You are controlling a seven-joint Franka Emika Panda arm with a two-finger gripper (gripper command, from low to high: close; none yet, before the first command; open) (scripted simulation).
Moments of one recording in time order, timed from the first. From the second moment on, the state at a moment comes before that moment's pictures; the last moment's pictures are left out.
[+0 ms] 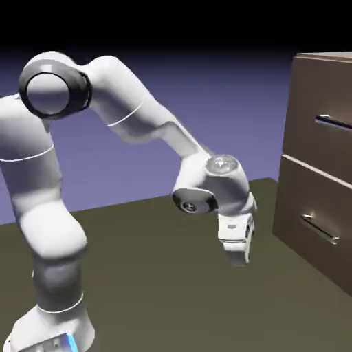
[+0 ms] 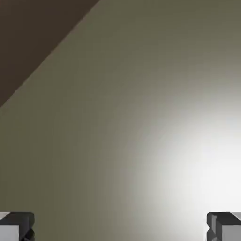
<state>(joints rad) 0.28 -0.01 -0.48 -2.58 0.70 2.84 0.87</state>
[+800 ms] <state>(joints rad) 0.69 0.82 -1.20 -2.25 1.75 2.56 1.06</state>
